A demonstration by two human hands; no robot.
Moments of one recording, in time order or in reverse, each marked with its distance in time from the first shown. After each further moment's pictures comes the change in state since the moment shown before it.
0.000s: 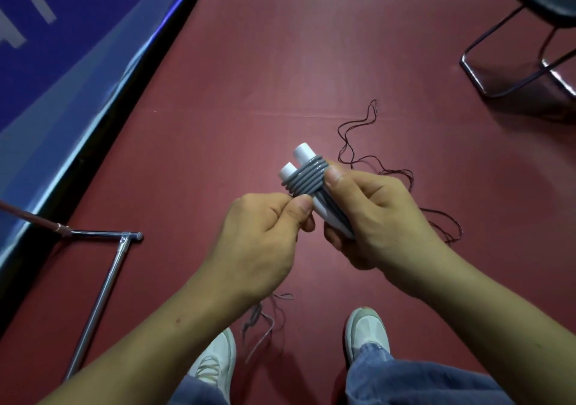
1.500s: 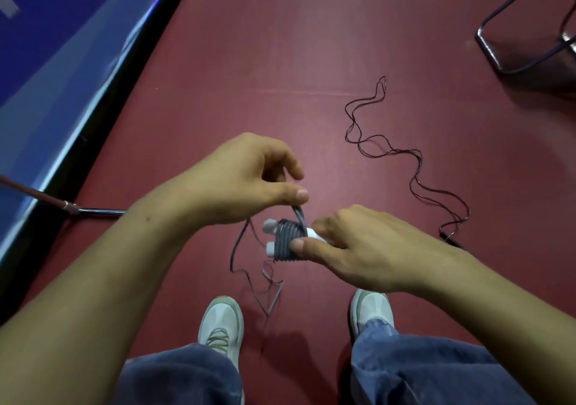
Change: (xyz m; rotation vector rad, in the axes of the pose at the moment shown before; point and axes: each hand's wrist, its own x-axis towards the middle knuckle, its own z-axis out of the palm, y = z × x) left_hand 0.041 -0.012 -0.044 0.312 -0.364 -0.028; right_hand -0.006 0.026 0.014 -1.095 -0.383 0.063
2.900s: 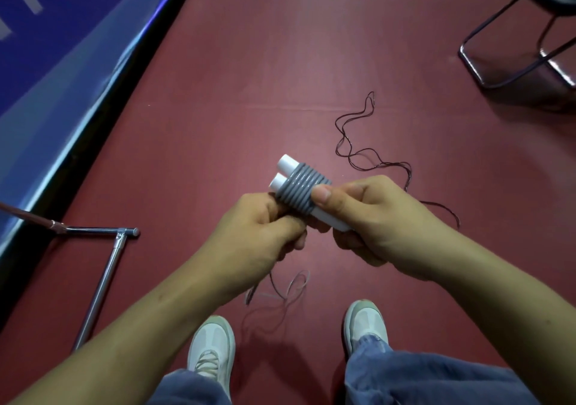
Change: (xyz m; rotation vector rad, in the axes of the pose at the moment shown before) left_hand -0.016 0.006 0.053 -0.571 0.048 -0.097; right_hand -0.003 0.018 -0.034 0.929 0.155 0.041
